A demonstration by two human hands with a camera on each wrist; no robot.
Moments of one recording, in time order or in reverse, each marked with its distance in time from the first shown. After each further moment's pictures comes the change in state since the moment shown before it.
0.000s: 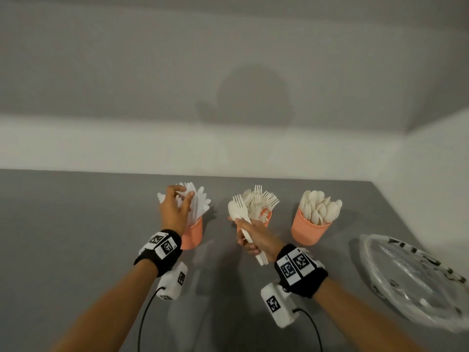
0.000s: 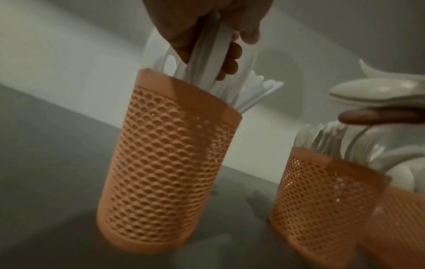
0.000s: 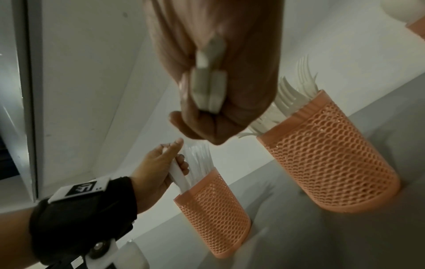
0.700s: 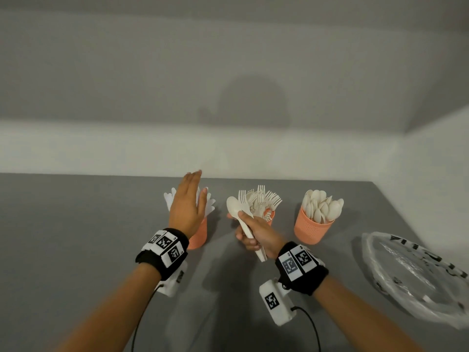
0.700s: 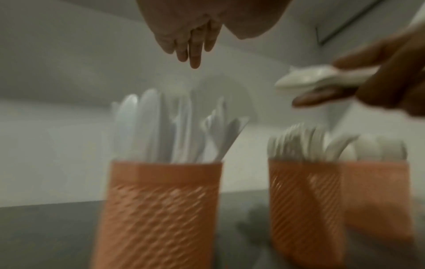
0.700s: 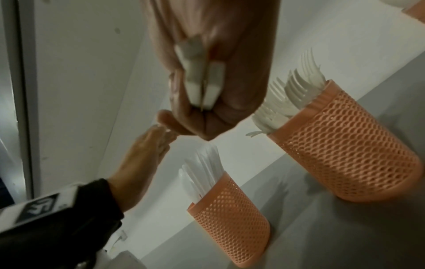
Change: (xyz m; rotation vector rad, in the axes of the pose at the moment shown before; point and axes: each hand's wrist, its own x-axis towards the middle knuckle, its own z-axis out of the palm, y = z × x) left_hand -0.014 0.039 -0.008 0.404 -0.198 0.329; right_hand 0.001 -0.004 0.007 0.092 -0.054 -0.090
